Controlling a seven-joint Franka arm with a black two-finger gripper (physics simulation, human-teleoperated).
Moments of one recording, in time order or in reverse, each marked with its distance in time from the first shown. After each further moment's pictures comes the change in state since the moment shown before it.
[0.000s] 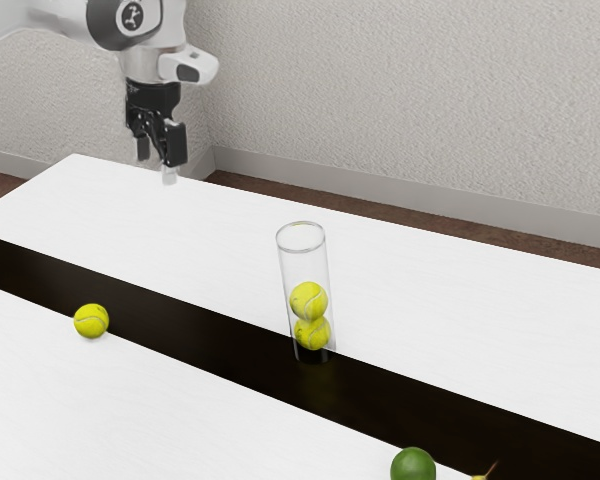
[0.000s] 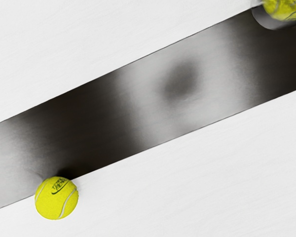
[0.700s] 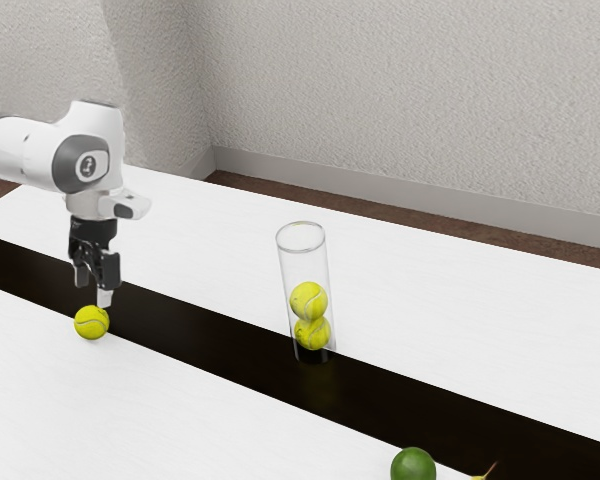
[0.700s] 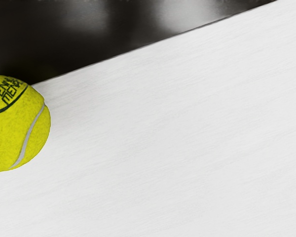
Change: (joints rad) arm 0.297 -0.027 0.005 -0.589 -0.016 0.359 0.130
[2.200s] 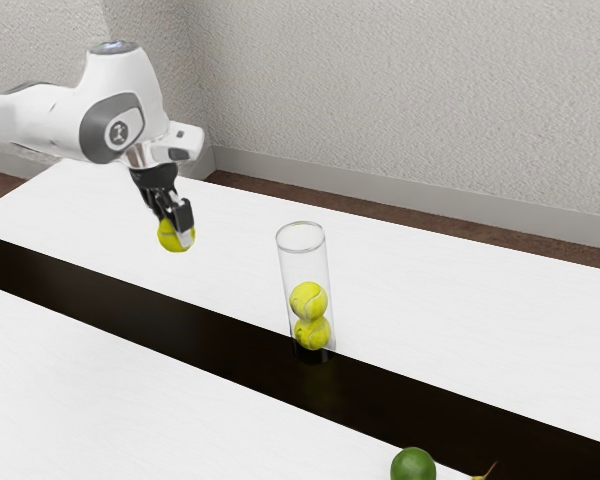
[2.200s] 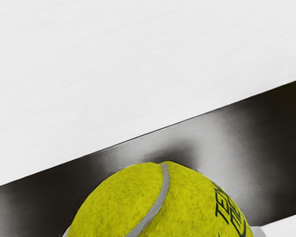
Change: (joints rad) arm 0.163 -0.052 -0.337 0.072 -0.088 0.296 -0.130
